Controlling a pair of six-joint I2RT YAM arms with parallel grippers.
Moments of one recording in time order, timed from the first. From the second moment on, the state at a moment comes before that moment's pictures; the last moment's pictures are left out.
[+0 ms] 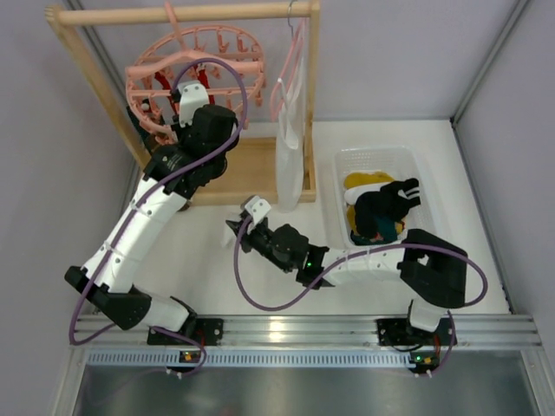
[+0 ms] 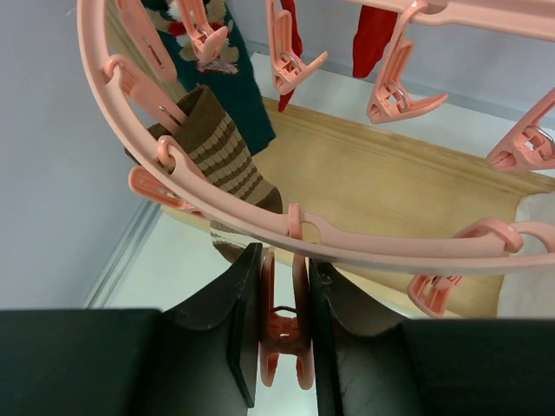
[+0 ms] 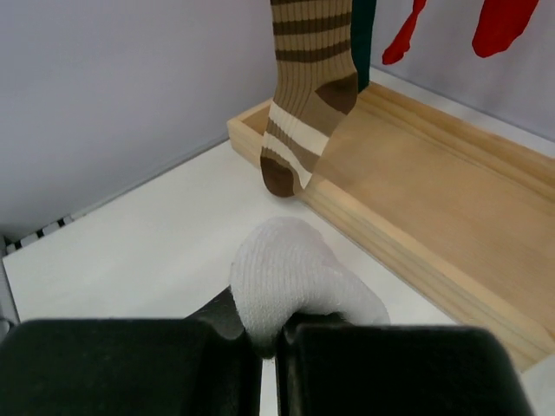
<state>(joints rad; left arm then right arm) -0.59 1.42 1.77 -0.94 -0.97 -0.42 1.26 1.75 1.03 0.79 0.36 0.04</state>
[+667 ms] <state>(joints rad) -0.59 1.07 1.60 -0.91 -0.63 -0.41 0.91 1.08 0.83 0.02 0.44 0.19</state>
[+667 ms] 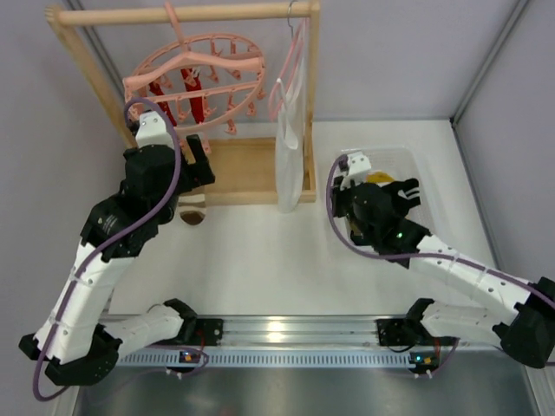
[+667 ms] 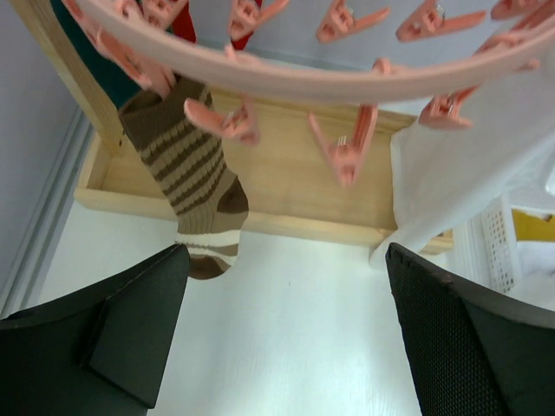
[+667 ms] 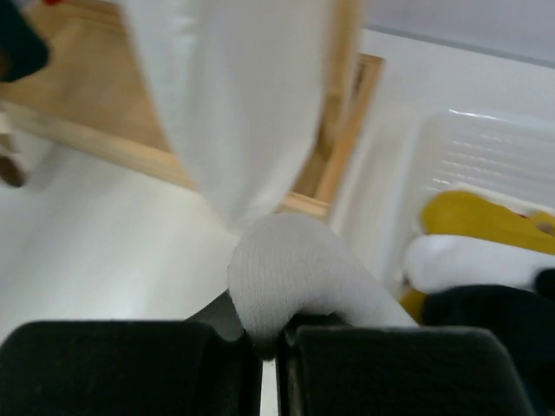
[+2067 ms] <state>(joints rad) -0.24 0.82 0.87 -0.53 -0.37 -0.26 0.54 1.00 0.74 0.05 -0.21 0.27</state>
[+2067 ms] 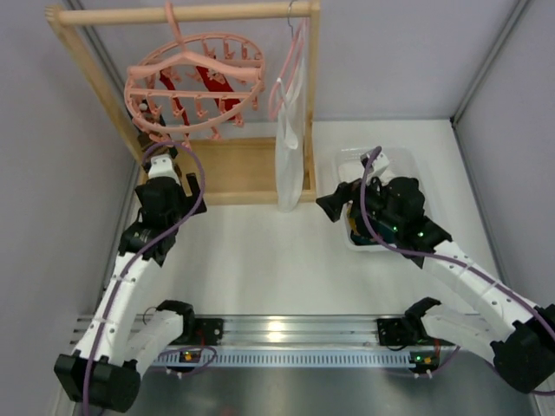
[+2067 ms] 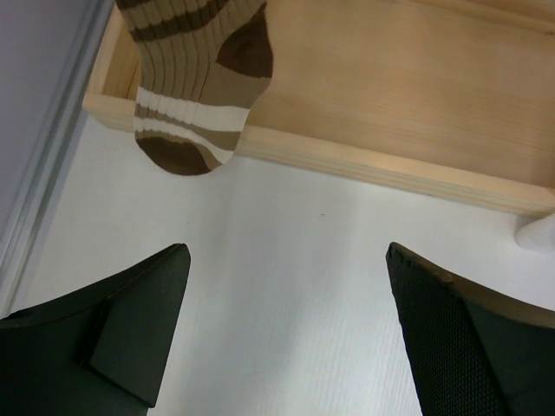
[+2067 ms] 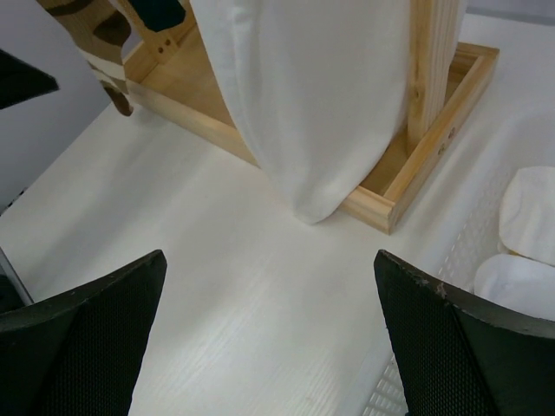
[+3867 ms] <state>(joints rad) 0.17 1.34 0.67 0.35 0.29 -0.03 0.52 0.97 0.67 0.20 -0.60 0.23</state>
